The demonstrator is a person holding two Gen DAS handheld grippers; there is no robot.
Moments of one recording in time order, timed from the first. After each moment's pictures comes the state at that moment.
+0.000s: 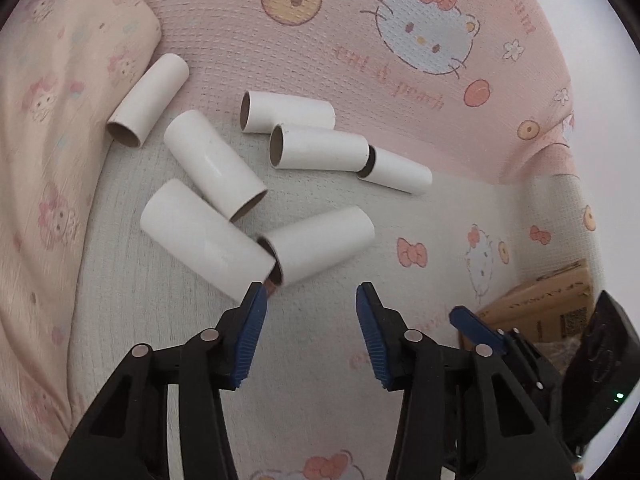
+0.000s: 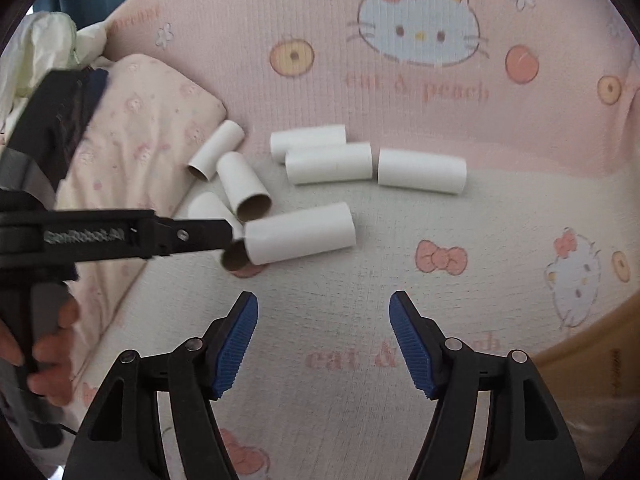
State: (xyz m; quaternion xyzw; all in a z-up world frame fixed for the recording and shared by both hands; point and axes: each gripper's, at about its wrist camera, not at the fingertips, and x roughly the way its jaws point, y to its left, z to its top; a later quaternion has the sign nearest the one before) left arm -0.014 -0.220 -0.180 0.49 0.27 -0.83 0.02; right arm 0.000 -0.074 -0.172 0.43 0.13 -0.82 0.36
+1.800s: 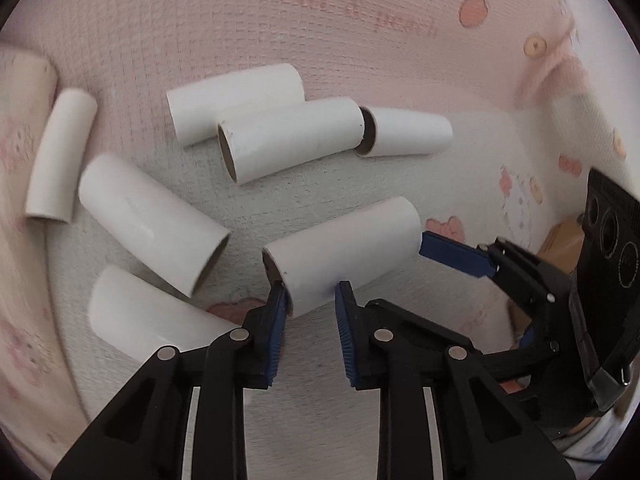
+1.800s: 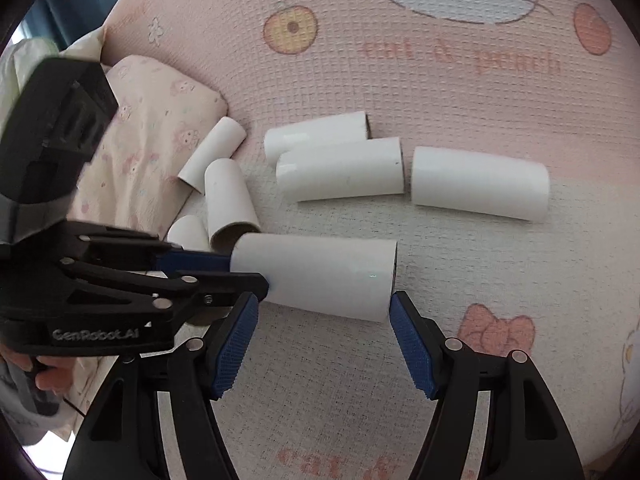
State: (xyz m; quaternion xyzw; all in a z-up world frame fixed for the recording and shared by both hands) left arm -0.094 -0.201 -0.221 0.57 0.16 -0.80 -0.05; right arm -0.076 -0.113 -0.209 0.46 0.10 -0.76 0.44
